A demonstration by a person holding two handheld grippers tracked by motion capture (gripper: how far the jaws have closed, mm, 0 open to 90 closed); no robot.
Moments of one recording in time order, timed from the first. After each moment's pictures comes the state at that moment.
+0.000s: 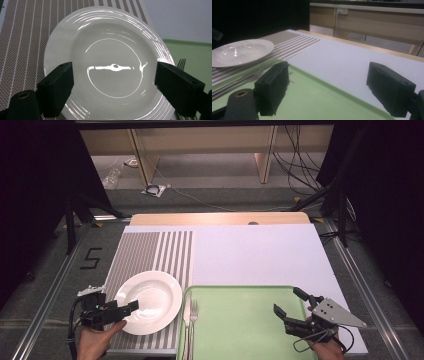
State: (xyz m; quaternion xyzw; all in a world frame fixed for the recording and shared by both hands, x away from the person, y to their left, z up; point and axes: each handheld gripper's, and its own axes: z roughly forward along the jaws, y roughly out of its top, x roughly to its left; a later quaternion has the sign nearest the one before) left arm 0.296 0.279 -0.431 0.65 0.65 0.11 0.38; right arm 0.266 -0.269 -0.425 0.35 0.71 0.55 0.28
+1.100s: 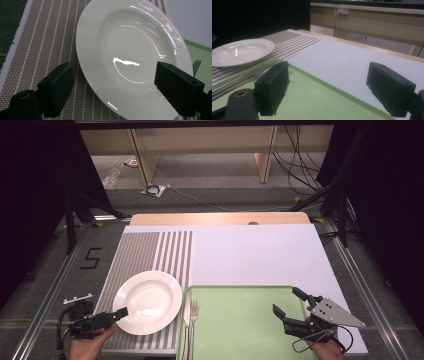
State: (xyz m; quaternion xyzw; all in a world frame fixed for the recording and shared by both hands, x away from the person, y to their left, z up) left arm 0.277 0.300 -0.442 0.59 0.72 0.08 0.36; right arm 0.266 -0.267 -0.425 0.35 0.71 0.55 0.28
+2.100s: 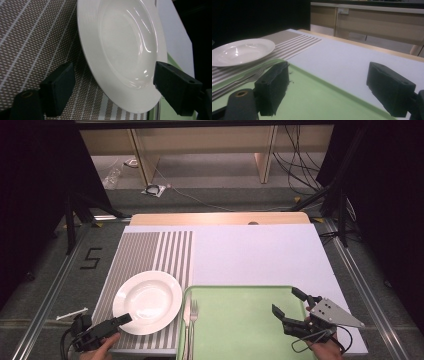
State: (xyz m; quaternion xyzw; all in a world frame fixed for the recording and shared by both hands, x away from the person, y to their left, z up) left arm 0.257 0.301 -0.475 0.44 0.78 -0.05 0.43; right arm 0.266 -0.265 -0.425 0.35 0.71 0.55 0.28
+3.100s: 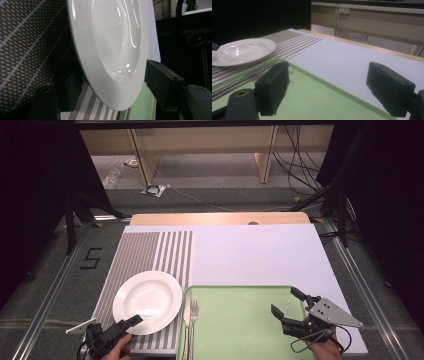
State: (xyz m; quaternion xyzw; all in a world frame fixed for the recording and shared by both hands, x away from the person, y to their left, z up) left arm 0.248 0.274 -0.498 0.33 0.80 -0.12 0.49; right arm 0.266 -0.263 -0.425 0.35 0.71 0.55 0.28
